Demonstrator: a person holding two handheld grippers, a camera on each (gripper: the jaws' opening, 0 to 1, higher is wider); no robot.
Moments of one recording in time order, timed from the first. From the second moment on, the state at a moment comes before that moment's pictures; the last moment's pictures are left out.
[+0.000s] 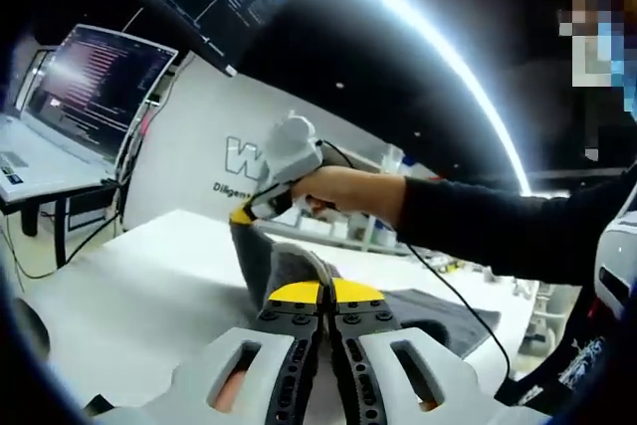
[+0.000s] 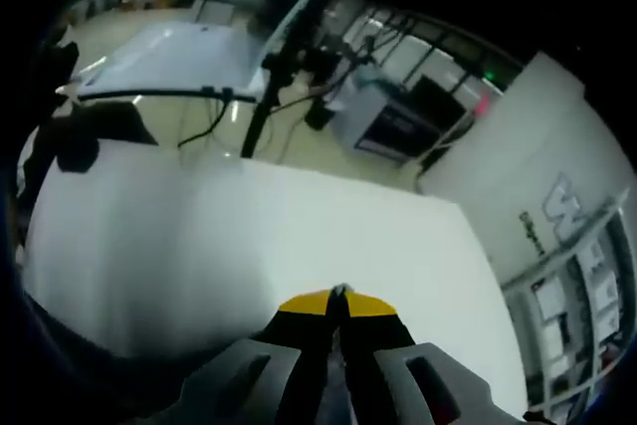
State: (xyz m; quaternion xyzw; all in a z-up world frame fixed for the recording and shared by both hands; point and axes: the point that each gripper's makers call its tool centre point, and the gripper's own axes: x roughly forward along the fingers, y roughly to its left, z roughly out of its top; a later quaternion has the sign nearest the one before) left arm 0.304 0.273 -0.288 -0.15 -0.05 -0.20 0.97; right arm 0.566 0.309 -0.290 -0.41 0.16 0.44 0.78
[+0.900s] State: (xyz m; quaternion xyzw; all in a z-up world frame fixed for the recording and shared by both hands) left arm 0.293 0.327 -0.302 -0.16 -0.05 -0.14 0.98; right arm 0.557 0.362 -0.312 -0.42 0.16 0.46 0.76
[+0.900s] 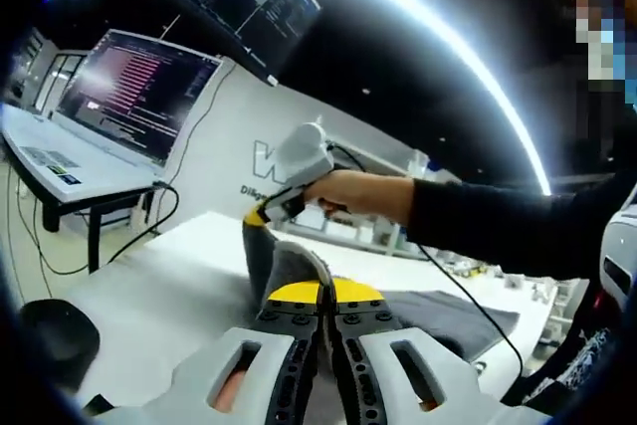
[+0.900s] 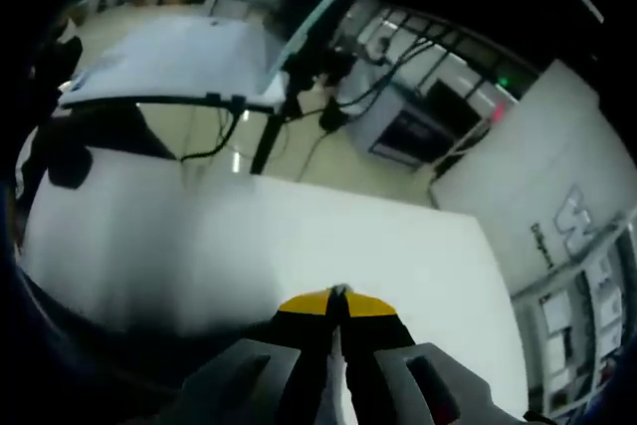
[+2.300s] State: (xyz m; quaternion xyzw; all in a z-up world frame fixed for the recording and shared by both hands) left arm 0.303 0.372 -0.368 -0.13 0.07 -0.07 0.99; right arm 0.578 0.406 -0.383 -0.40 0.17 0.48 0.76
